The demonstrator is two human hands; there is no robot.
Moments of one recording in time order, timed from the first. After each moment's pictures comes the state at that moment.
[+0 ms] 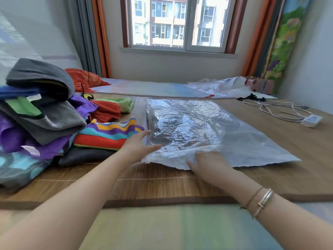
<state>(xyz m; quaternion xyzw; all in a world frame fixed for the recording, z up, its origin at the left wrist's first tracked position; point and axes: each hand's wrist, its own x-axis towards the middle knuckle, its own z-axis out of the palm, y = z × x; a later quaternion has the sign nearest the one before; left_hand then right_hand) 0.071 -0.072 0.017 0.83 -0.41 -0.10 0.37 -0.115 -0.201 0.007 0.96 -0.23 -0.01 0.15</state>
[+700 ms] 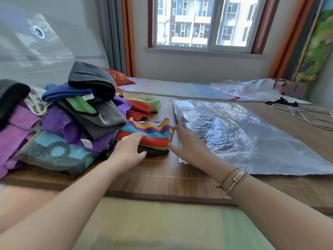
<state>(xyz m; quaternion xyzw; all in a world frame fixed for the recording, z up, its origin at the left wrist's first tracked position) 0.130 0.036 0.003 0.87 -0.41 0.05 0.25 -0.011 -0.115 0.040 0.95 -0.17 0.18 -0.17</state>
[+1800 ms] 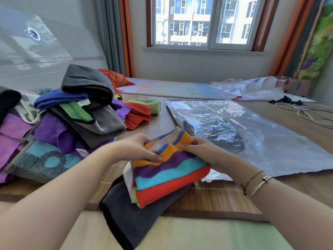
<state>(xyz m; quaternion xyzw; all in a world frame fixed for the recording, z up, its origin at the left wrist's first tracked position) 0.140 0.021 0.058 0.82 -0.44 -0.24 0.28 -0.014 -0.144 0.044 0.77 -0.16 0.08 -0.61</state>
